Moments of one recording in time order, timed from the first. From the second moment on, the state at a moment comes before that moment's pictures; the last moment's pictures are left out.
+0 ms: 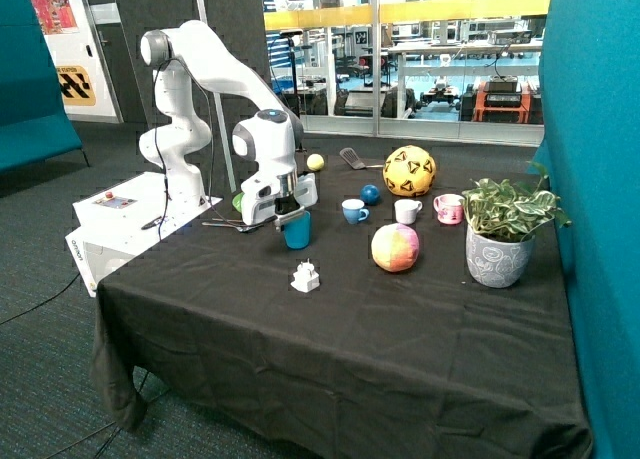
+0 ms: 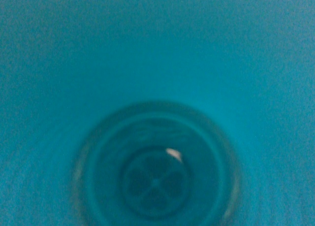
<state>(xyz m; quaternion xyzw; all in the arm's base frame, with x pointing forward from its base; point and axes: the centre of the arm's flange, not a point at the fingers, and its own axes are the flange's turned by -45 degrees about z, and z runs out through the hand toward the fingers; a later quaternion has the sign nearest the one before) 0.543 -0.216 0.321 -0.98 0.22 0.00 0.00</state>
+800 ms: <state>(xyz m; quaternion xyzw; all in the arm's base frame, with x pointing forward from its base) 0.537 -0.216 0.325 -0.98 0.21 0.00 0.00</state>
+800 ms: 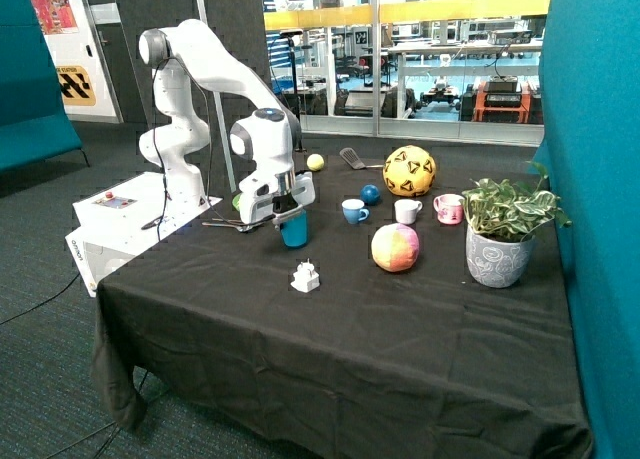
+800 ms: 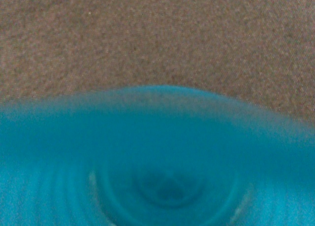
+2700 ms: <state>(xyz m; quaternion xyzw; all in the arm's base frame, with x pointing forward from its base) 0.531 -0.112 0.372 -1.00 0.07 0.00 0.00</state>
